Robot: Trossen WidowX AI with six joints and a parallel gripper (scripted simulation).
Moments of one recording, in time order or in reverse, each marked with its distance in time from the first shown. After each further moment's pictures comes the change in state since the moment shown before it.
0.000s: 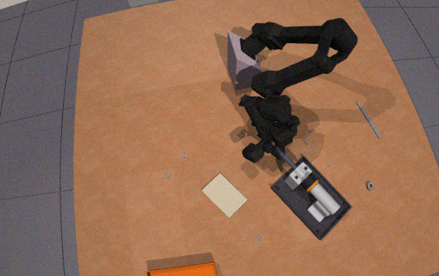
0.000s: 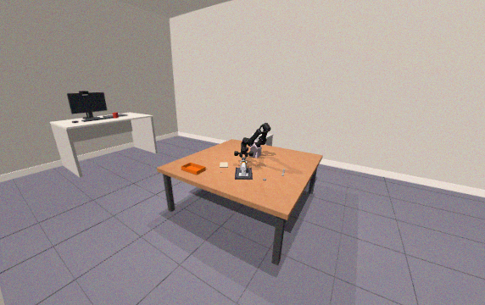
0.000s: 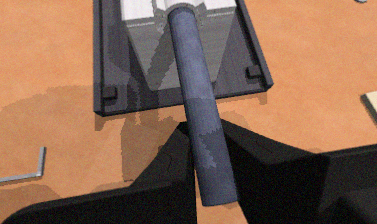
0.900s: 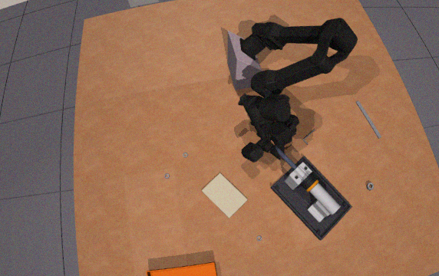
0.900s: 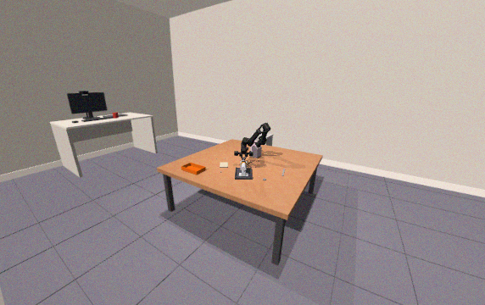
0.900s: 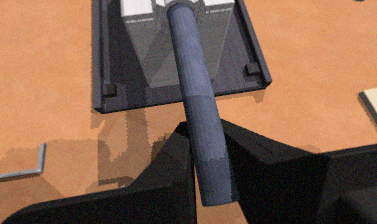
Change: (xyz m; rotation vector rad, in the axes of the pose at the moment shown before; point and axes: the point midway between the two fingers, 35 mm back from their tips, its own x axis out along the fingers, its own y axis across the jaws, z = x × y) arm -0.002 0.000 -0.002 0.000 0.000 -0.001
